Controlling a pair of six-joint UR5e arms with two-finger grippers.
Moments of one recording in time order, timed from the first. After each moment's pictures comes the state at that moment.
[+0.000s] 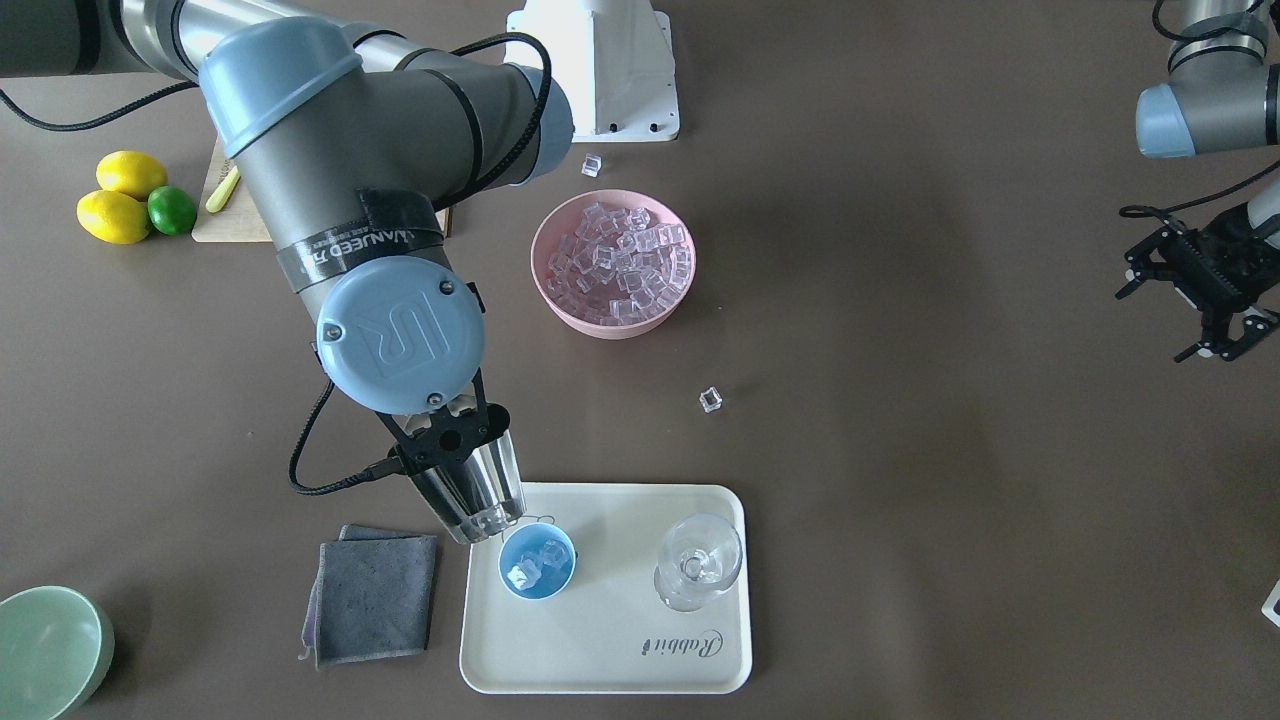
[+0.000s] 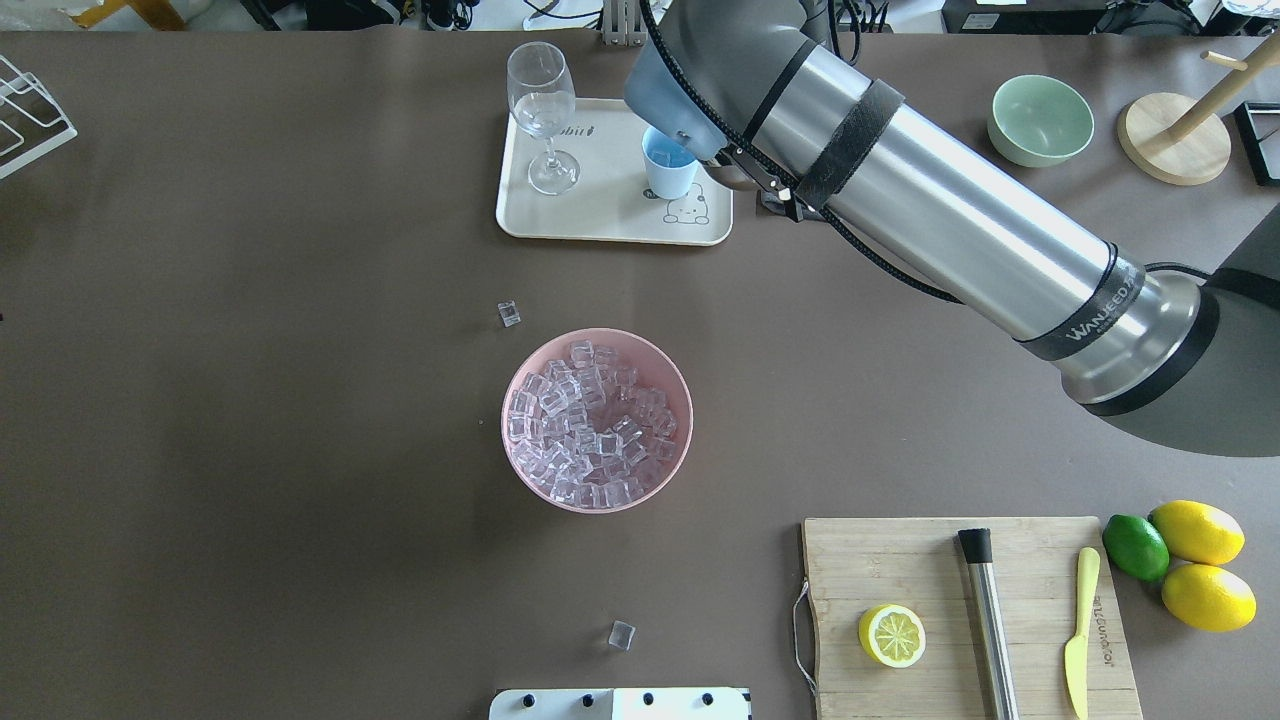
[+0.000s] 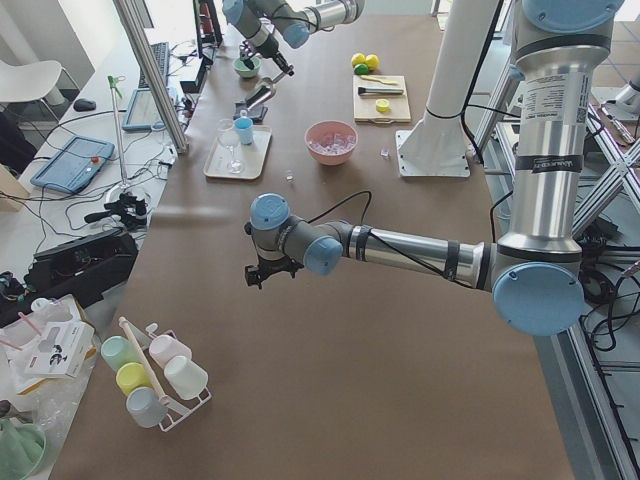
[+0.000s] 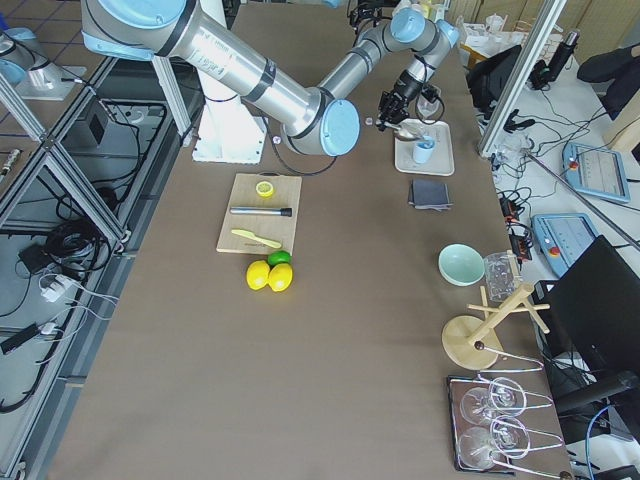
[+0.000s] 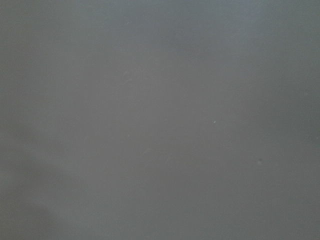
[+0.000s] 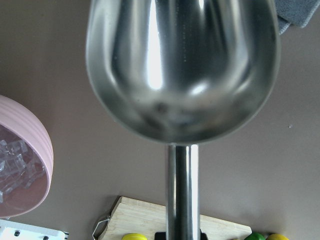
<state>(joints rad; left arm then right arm) -1.25 -1.58 -1.66 -1.91 -2.30 0.59 0.89 -0.41 1.18 -2.50 2.22 0.02</state>
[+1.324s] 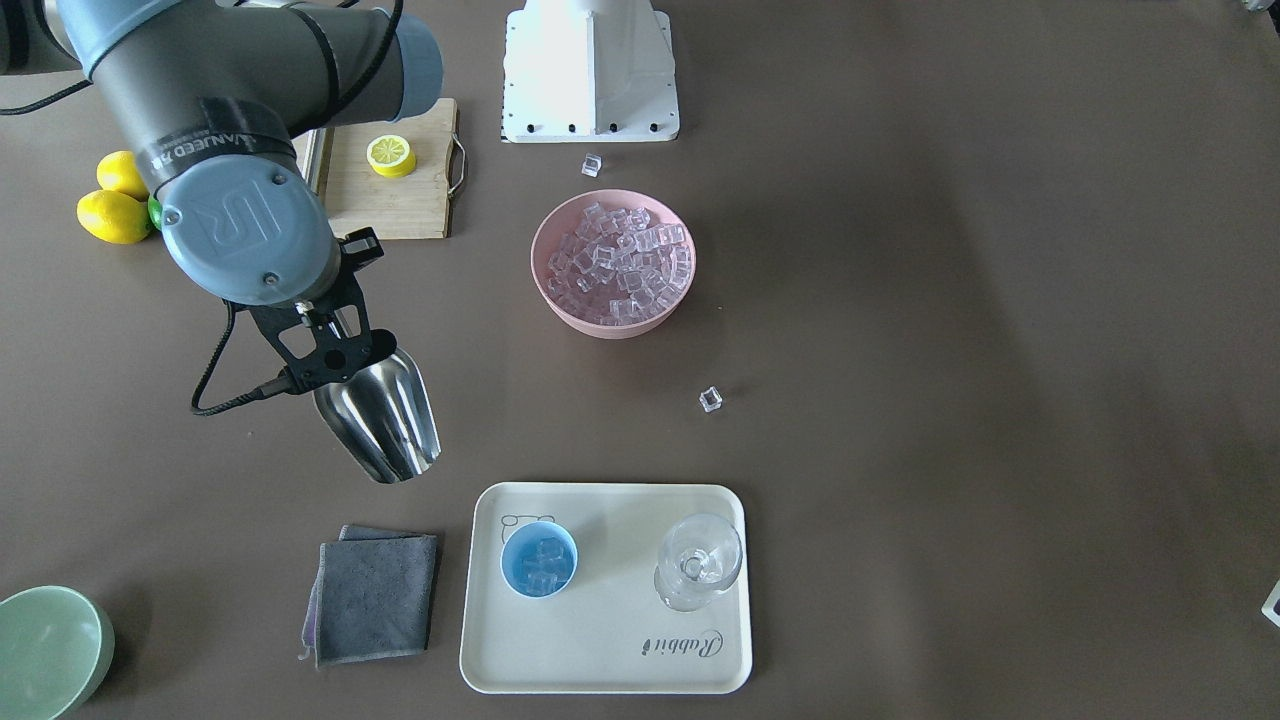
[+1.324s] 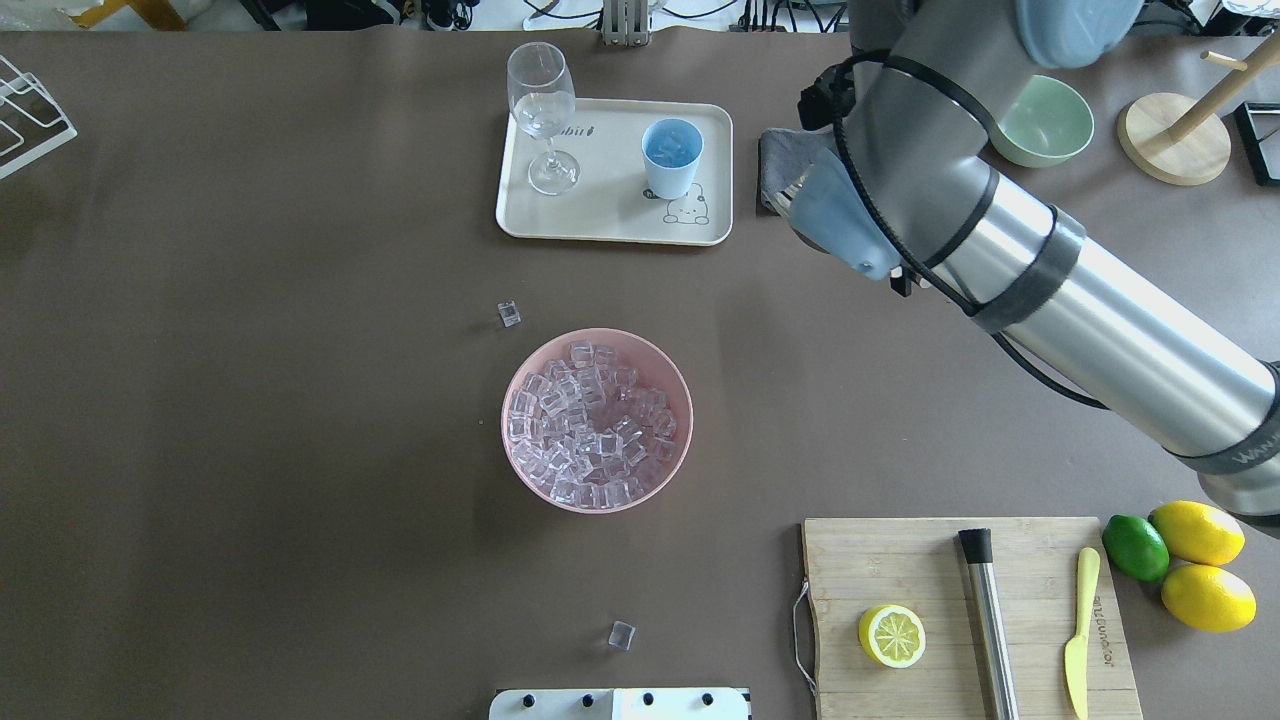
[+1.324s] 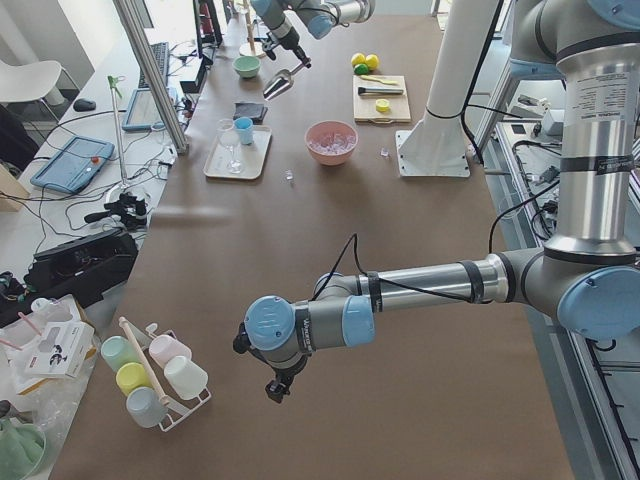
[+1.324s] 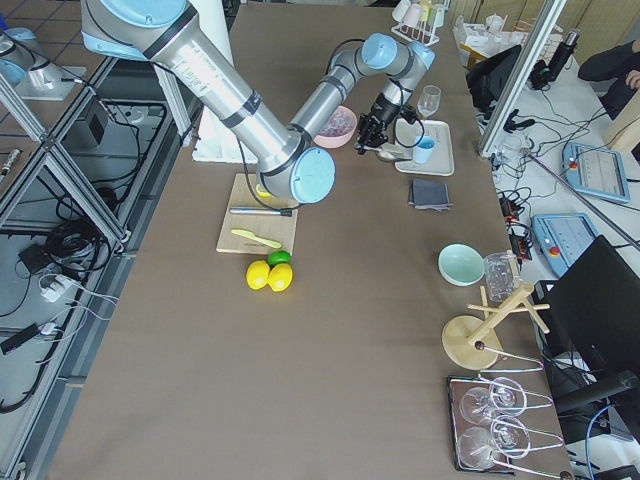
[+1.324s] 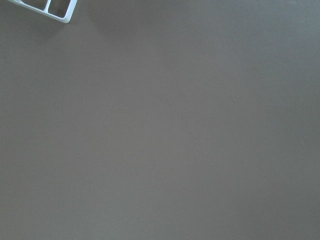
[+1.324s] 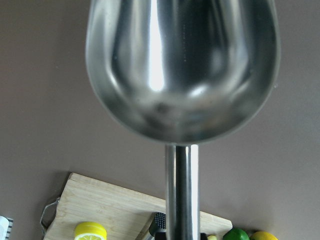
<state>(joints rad) -1.63 -1.53 -1.48 -1.56 -2.39 0.61 0.89 -0.72 1.60 -2.54 2.21 0.02</state>
